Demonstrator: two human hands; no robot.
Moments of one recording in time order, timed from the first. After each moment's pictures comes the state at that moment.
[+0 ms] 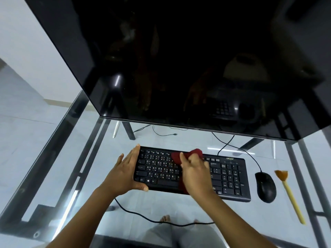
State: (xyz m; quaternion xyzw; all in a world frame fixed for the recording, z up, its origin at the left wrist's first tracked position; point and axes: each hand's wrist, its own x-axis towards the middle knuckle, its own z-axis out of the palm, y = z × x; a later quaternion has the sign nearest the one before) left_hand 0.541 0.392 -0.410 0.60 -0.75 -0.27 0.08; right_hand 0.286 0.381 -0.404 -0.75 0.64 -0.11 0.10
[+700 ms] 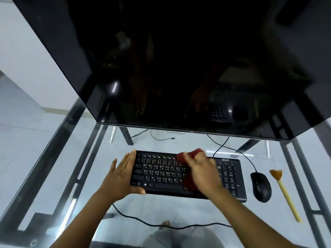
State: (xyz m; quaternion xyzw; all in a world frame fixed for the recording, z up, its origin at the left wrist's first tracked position) left_hand 0.539 0.394 -0.399 0.63 -0.75 -0.22 0.01; right_hand 0.247 0.364 -0.400 -0.78 0.61 -0.08 0.11
